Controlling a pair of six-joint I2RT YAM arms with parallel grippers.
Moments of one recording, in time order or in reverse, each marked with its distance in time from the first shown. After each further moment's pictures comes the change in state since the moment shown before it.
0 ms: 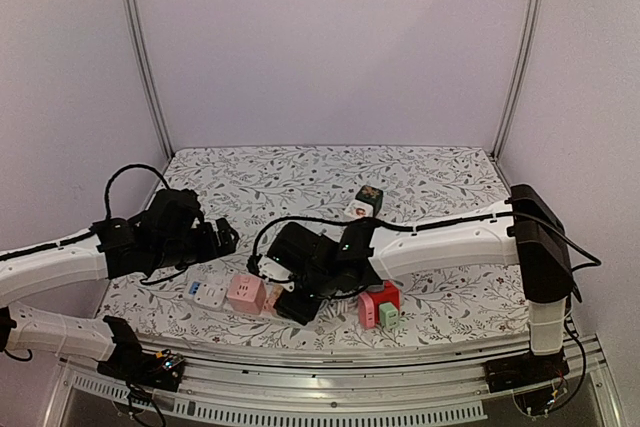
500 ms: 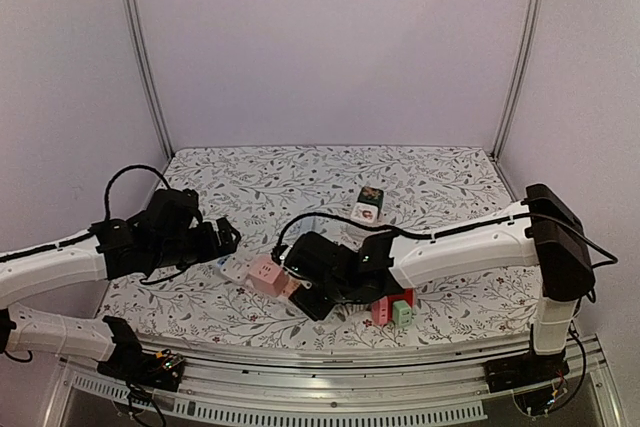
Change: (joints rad) left arm 0.009 -0.016 -0.009 0.018 0.037 0.005; right arm 0.011 -0.095 -0.180 0.120 0.220 0.158
